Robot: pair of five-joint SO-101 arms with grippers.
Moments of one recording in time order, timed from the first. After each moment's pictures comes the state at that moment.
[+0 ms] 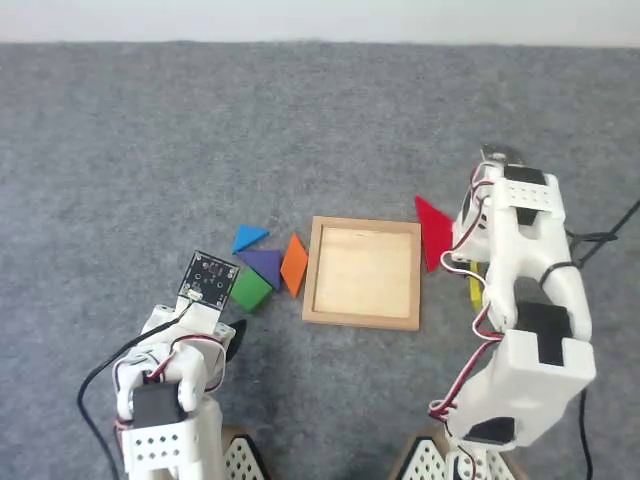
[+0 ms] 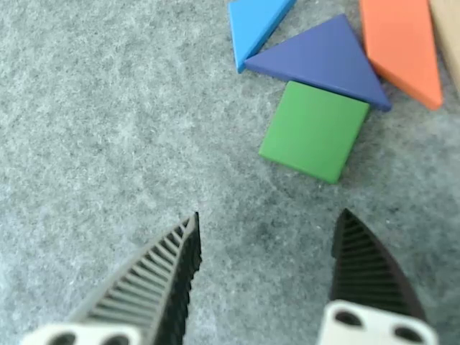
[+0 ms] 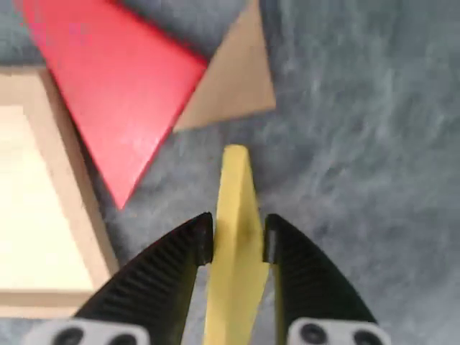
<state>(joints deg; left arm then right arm) -14.2 -103.1 96.9 73.1 -21.8 3.9 13.5 13.1 76.4 -1.4</state>
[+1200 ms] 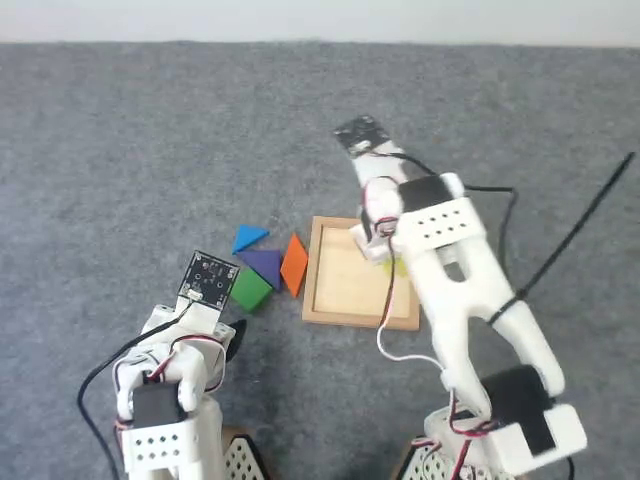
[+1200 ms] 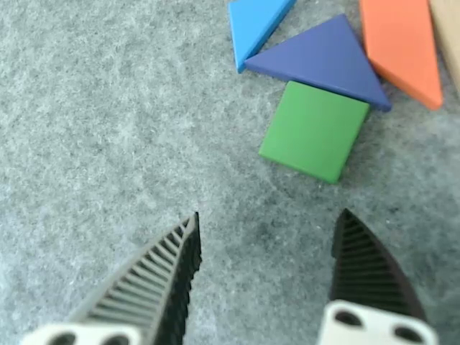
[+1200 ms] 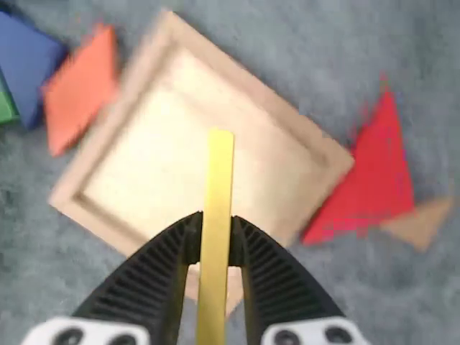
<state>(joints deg) -14.2 -103.1 96.9 73.1 -21.8 -24.9 -6.1 17.8 70.2 11.9</state>
